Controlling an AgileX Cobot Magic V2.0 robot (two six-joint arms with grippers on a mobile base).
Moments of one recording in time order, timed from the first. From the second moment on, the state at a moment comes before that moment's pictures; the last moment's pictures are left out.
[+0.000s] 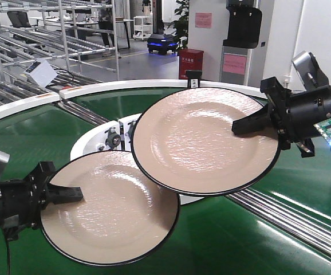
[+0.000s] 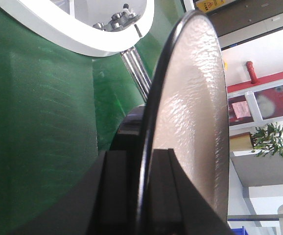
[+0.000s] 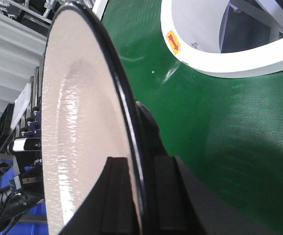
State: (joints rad) left arm 0.03 1.51 -1.00 -1.48 0.79 0.68; right arm -0.04 1.70 -1.72 1.01 1.16 -0.22
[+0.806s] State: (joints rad) left arm 0.03 1.51 -1.00 -1.48 0.79 0.68; right arm -0.04 1.70 -1.72 1.01 1.16 -0.22
